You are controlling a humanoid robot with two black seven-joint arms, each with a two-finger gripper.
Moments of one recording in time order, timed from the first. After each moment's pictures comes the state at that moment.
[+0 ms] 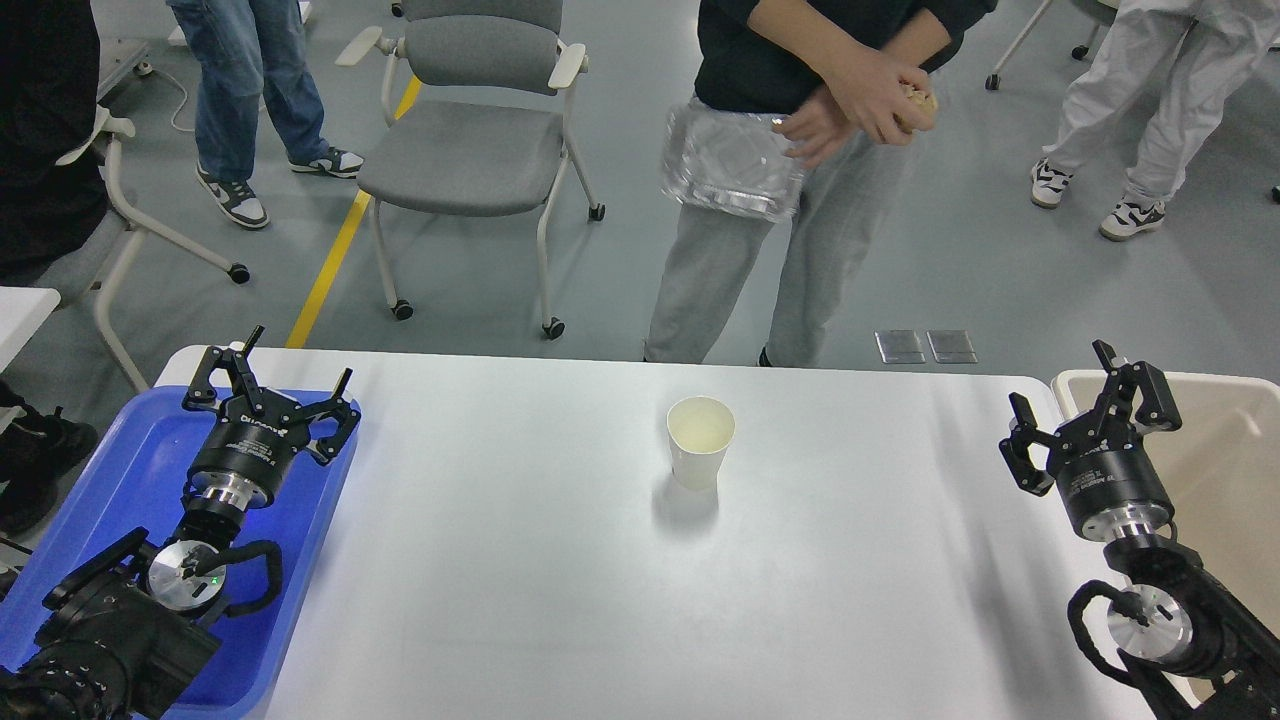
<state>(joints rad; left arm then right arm) -0.56 0.27 -0.94 -0.27 -0.14 -0.79 -0.32 0.25 -0.31 1.24 0.91 -0.43 0.15 0.43</state>
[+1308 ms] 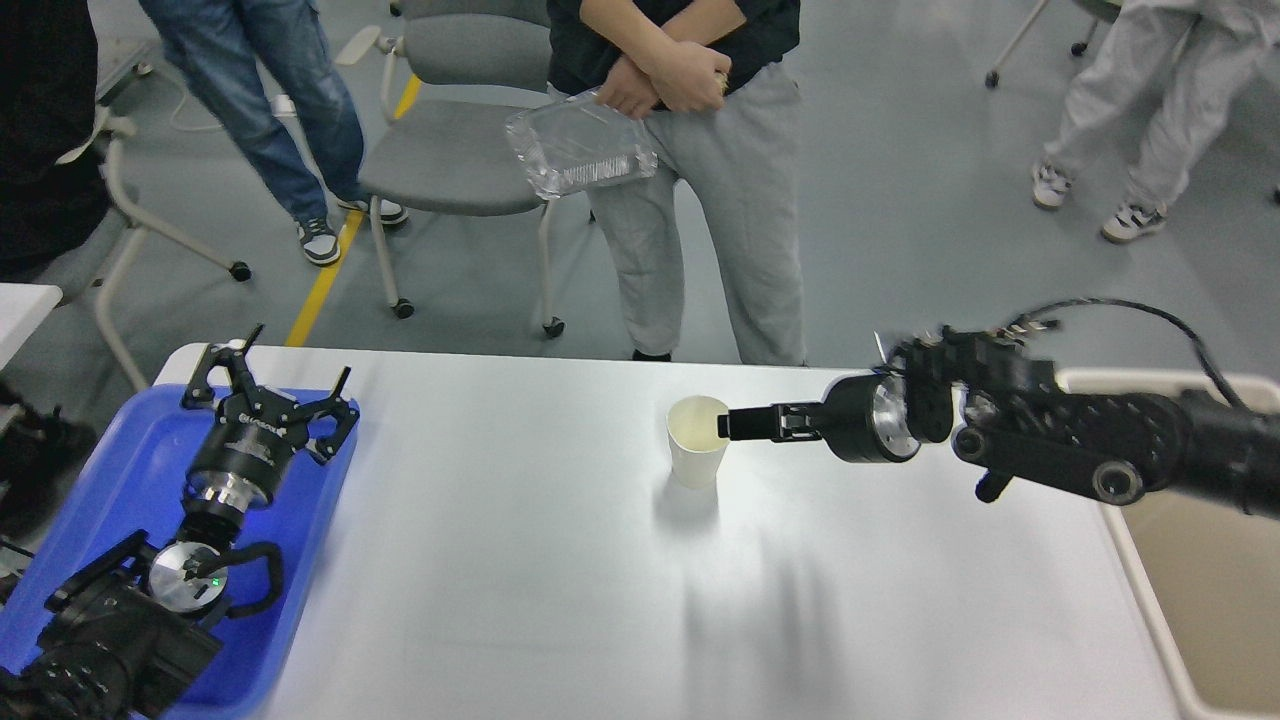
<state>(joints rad) -0.56 0.28 -0.94 -0.27 -0.14 -0.79 -0.32 1.24 -0.36 -0.22 1.08 -1.05 0.18 0.05</state>
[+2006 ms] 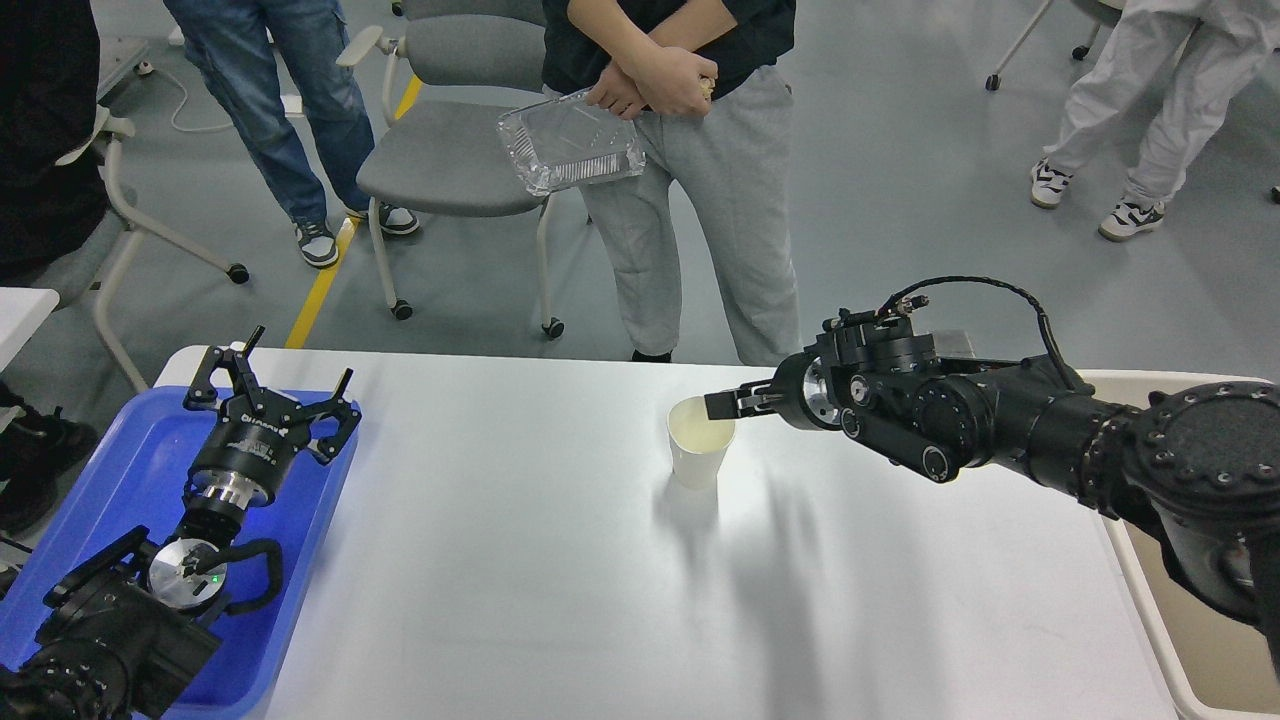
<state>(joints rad) -0.56 0.27 -0.94 -0.27 -0.14 -0.79 -0.32 1.21 -0.01 -0.38 0.48 -0.99 0.20 0.05</state>
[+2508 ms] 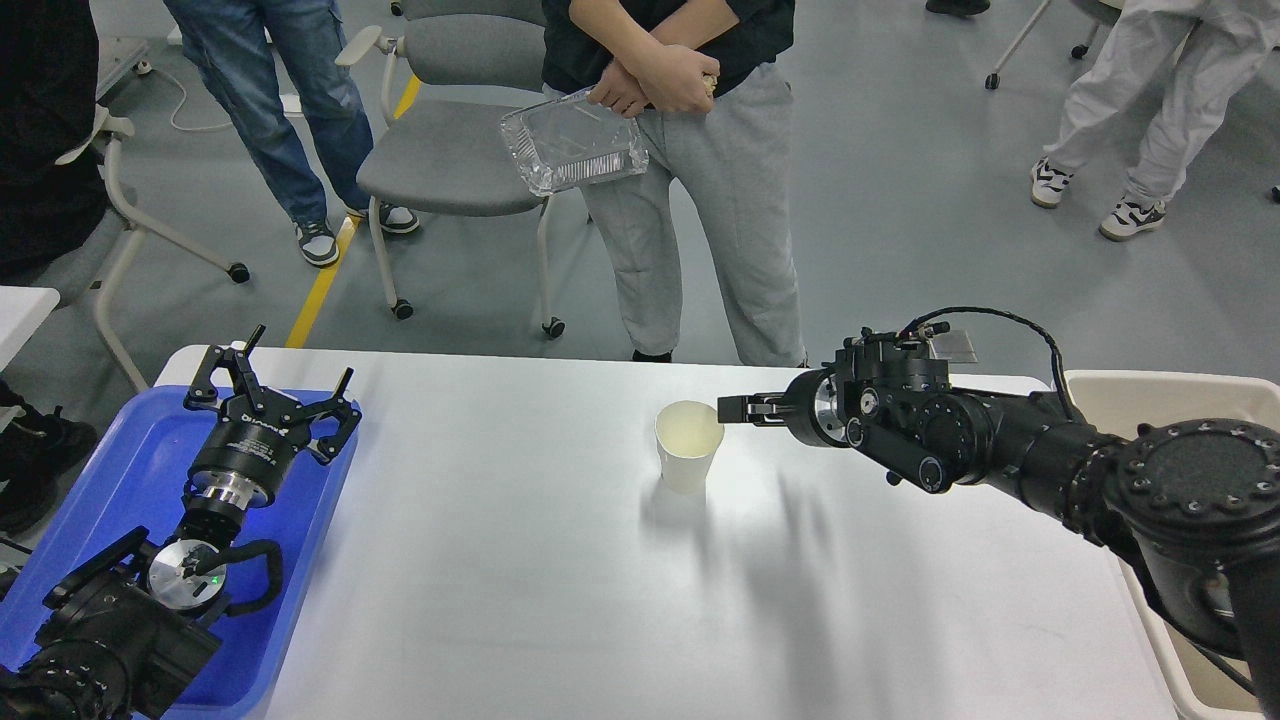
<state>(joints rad) -0.56 0.27 -0.94 -0.27 -0.14 -0.79 -0.32 1.17 0.00 -0.33 0.46 -0.89 0.21 0.05</state>
